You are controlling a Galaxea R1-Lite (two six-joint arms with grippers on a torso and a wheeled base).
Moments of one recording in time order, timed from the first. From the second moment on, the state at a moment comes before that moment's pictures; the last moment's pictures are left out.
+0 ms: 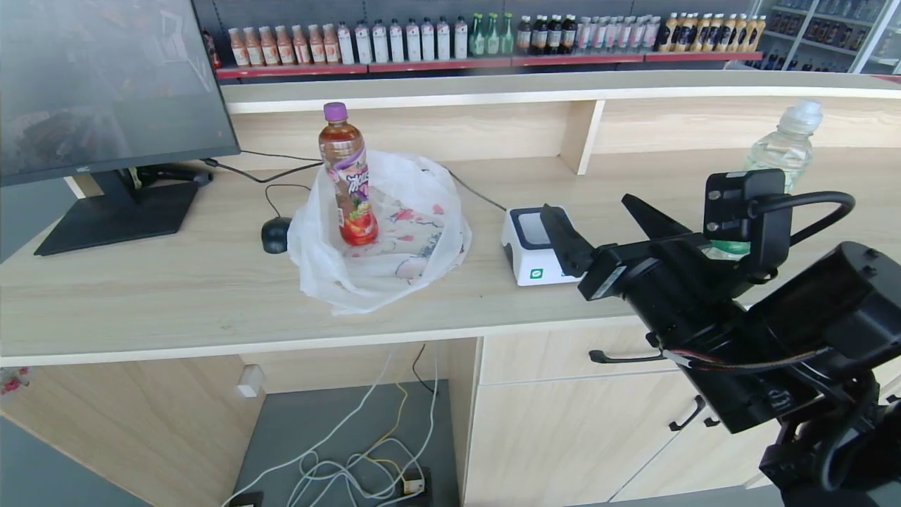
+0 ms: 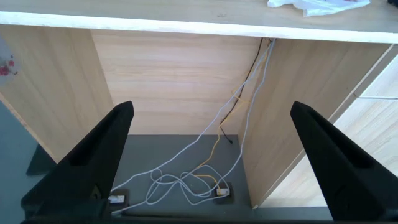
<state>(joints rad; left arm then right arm) 0.00 0.00 0.00 0.00 0.00 -0.01 0.68 1.76 -0.60 -1.57 -0.31 -0.08</state>
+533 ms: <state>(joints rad) 0.00 0.00 0.00 0.00 0.00 -0.01 0.68 1.74 -0.60 -1.57 -0.31 -0.09</state>
